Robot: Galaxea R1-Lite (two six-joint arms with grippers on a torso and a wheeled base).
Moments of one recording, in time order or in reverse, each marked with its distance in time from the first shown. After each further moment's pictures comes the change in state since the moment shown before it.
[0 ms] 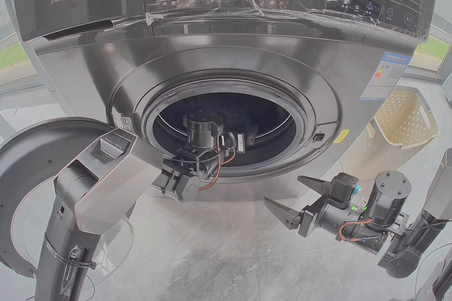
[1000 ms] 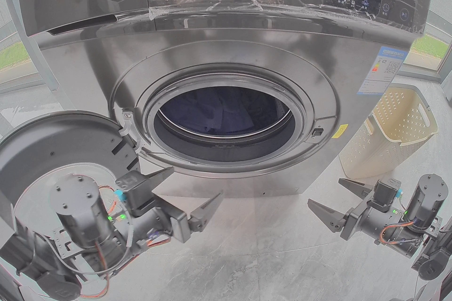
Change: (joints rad) left arm -0.210 -0.823 1.296 -0.463 0.069 0.068; right arm -0.102 -0.205 0.215 0.004 -0.011 -0.014
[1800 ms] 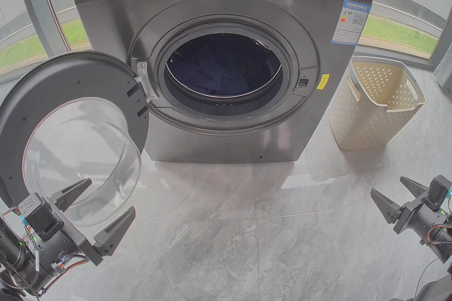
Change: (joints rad) left arm 0.129 -0.521 0.286 0.154 0.007 0.060; right arm -0.132 -0.515 0.049 0.474 -0.219 -0.016
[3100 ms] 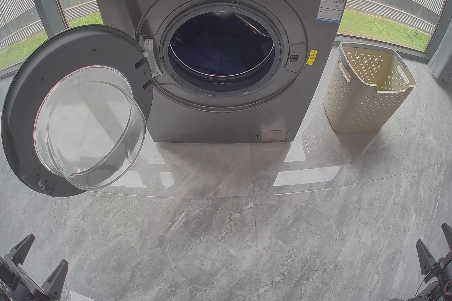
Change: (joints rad) left arm 0.353 -0.961 0.001 0.985 -0.114 -0.063; right arm -0.374 -1.013 0.000 0.964 0.169 -0.085
